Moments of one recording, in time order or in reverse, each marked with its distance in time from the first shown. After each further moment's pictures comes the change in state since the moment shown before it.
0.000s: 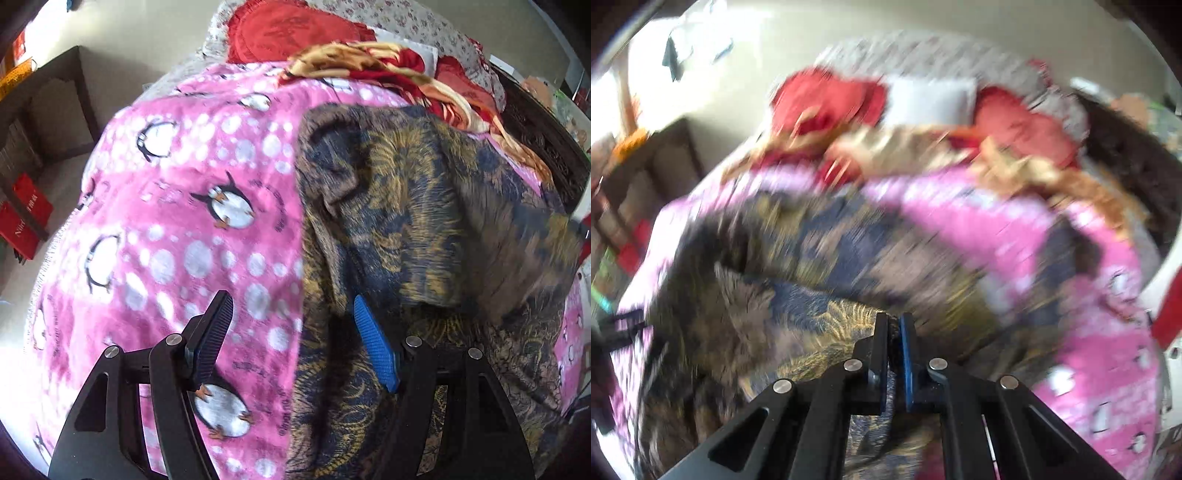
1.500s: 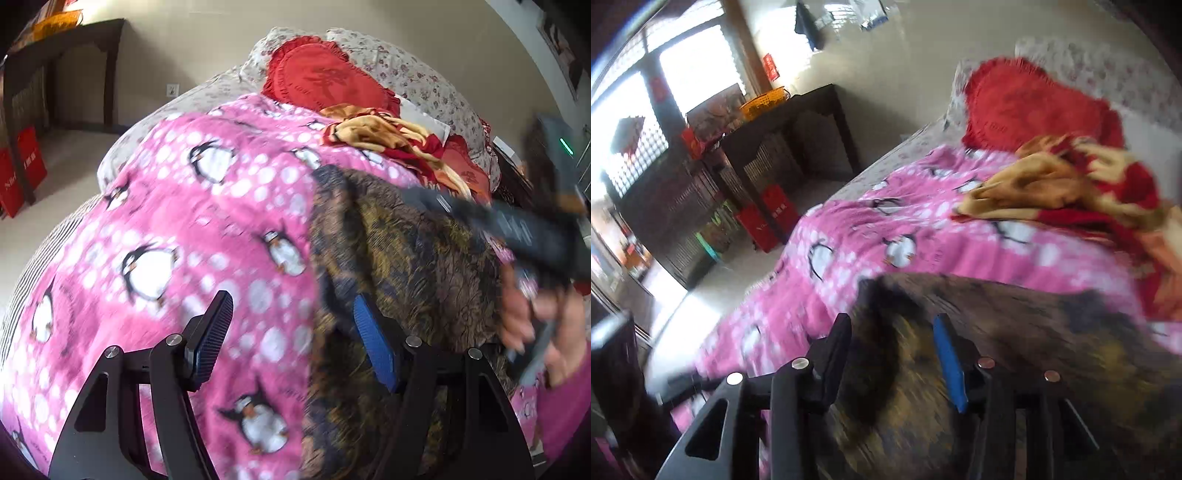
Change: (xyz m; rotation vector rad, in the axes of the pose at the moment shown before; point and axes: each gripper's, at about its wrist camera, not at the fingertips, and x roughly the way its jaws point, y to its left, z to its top) left arm -0.031 0.059 0.009 -0.215 -0.174 -0.117; right arm 0.105 0.245 0.092 -0.301 0.024 0.540
